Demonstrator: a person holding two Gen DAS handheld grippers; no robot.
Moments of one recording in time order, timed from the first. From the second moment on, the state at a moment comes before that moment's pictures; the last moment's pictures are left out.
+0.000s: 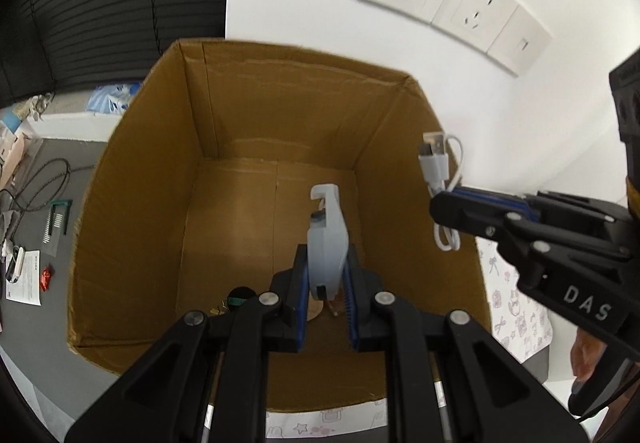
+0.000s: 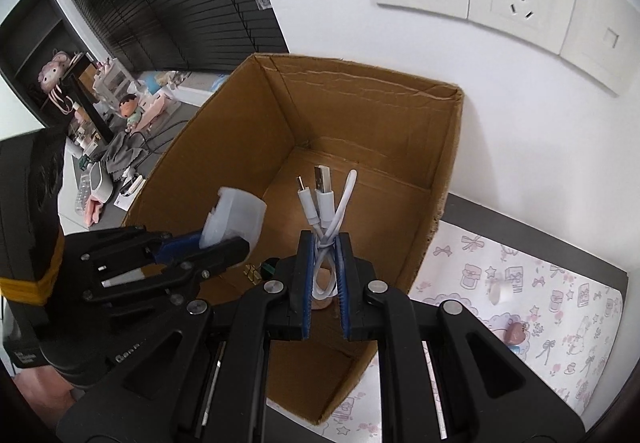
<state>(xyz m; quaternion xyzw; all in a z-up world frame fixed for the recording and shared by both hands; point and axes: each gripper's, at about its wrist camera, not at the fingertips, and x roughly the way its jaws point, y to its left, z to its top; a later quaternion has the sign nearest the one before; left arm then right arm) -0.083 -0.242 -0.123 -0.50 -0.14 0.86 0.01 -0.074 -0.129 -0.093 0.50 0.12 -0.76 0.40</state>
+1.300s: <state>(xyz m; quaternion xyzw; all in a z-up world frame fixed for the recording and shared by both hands) -0.073 -0.248 -0.150 -0.53 -0.15 0.83 -0.02 -0.072 -0.126 -0.103 0.50 0.11 -0.77 0.38</state>
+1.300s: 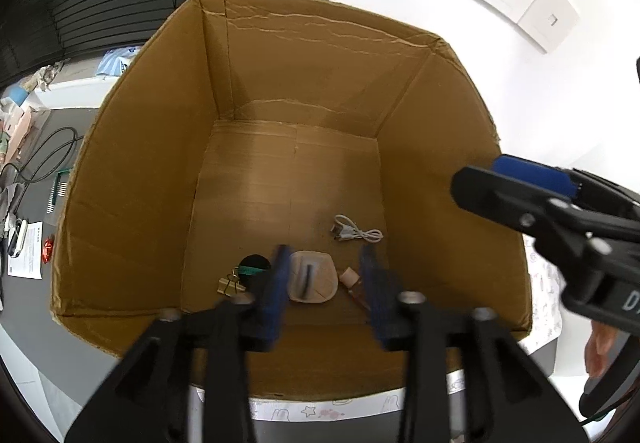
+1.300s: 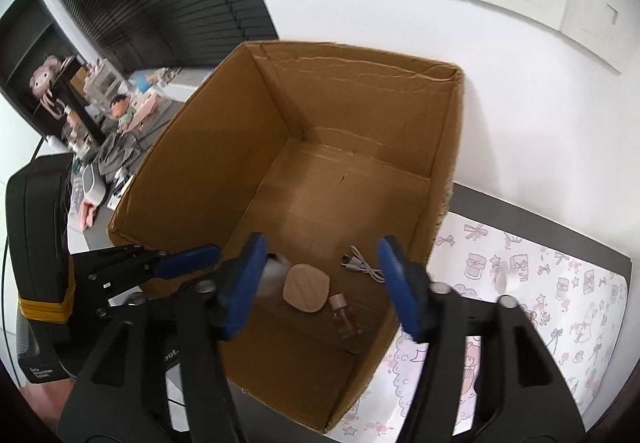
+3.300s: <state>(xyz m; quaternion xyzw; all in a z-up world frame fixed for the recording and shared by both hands) -0.079 -0.109 -0.078 -0.47 -0.08 0.88 0.06 -0.086 0.085 -0.057 0.48 0.03 -0.84 0.24</state>
